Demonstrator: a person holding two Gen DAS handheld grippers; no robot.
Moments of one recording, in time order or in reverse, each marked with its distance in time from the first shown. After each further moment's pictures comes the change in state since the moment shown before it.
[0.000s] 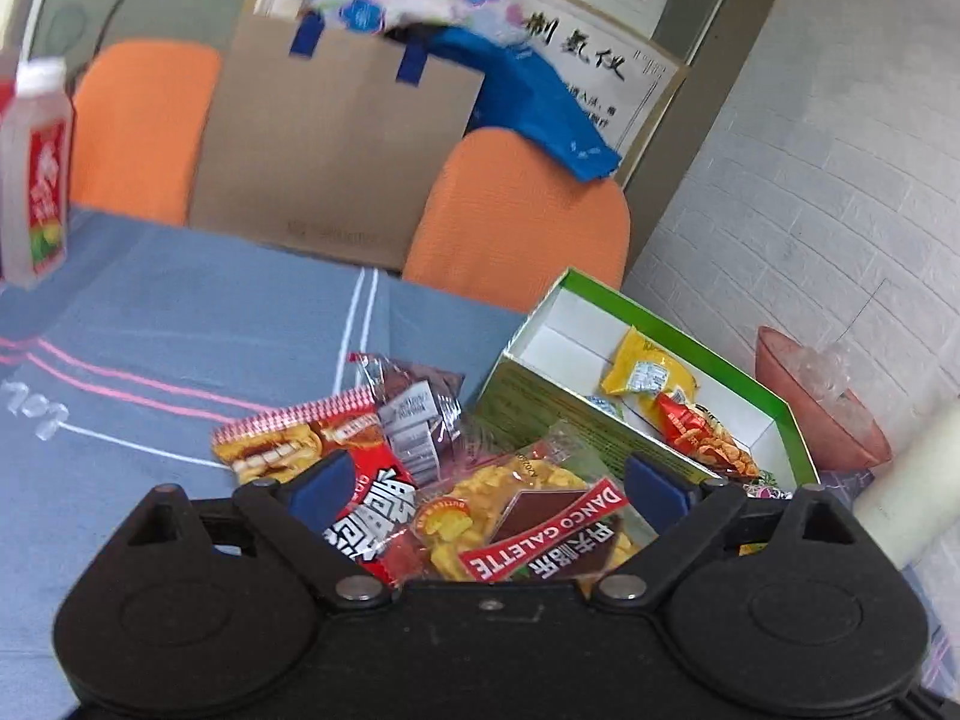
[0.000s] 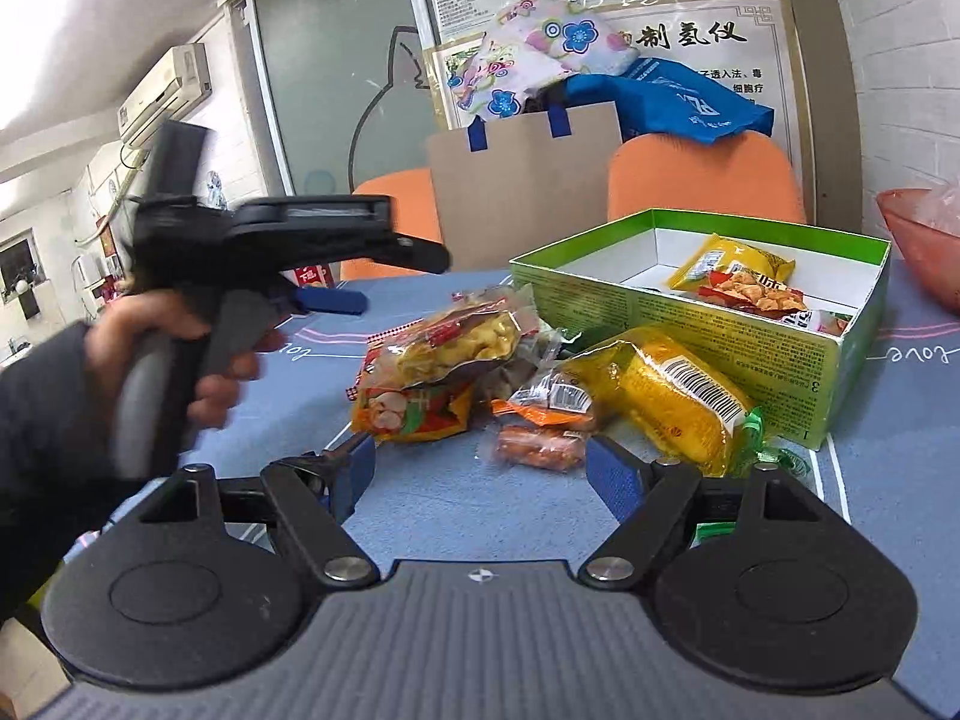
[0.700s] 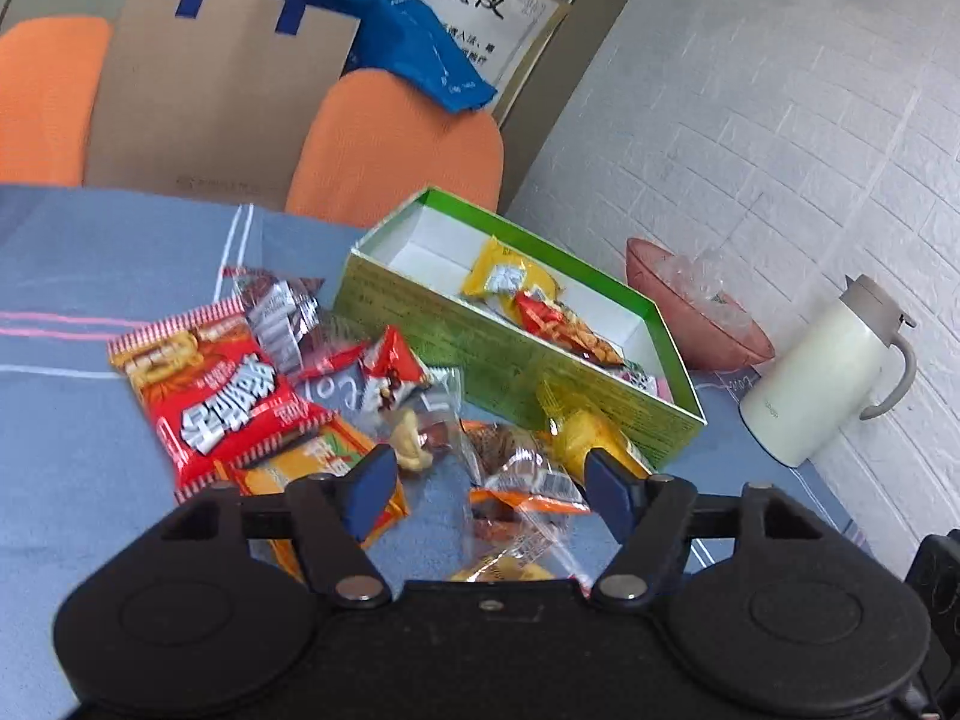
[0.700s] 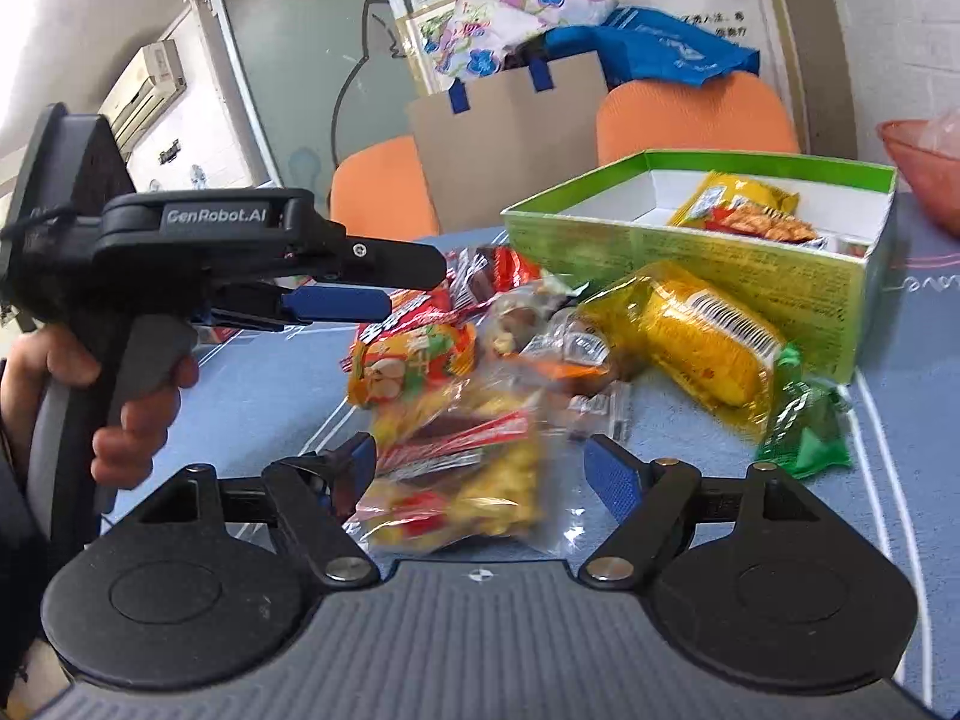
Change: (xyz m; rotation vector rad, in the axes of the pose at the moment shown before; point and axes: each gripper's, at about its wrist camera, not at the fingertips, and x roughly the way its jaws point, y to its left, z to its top) left arm -0.045 -0.030 -0.036 0.097 0.118 -0.203; right arm 0.015 -0.001 -0.012 0.084 0.060 -0.009
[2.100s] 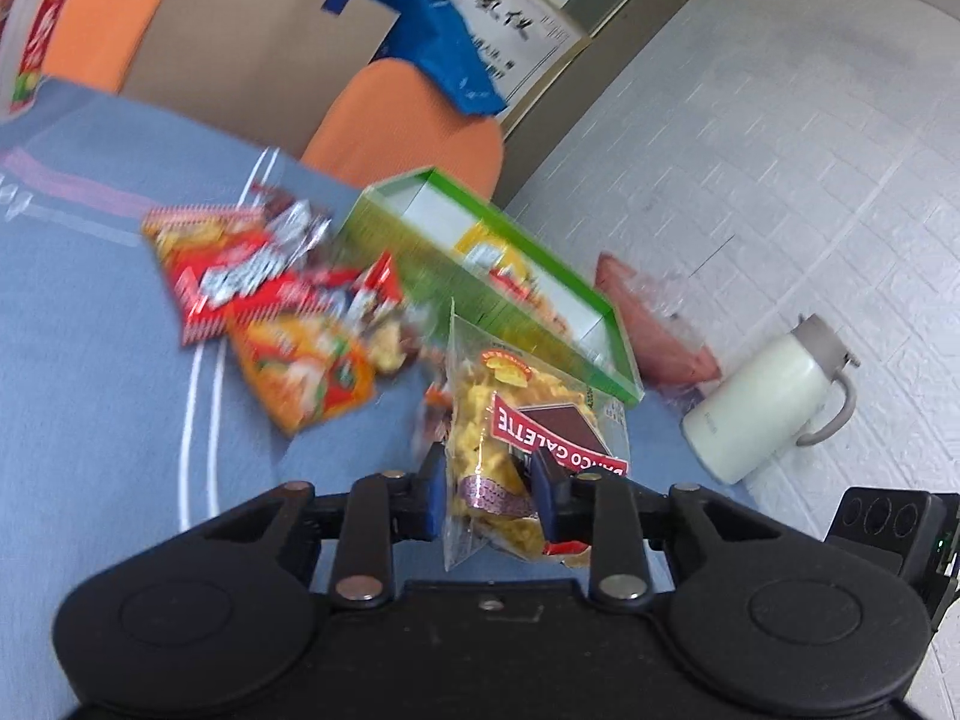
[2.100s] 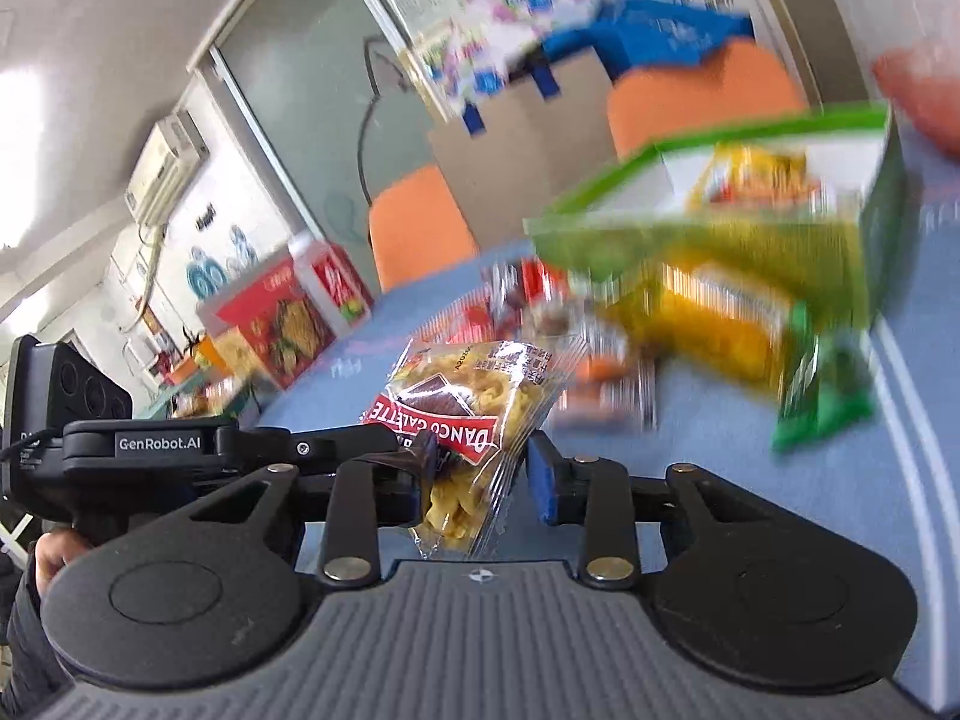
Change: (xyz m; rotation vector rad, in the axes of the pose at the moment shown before) left arm -0.039 -0.008 -0.040 -0.146 -0.078 -0.071; right arm -0.021 -0.019 0.008 0.148 -0.043 0.149
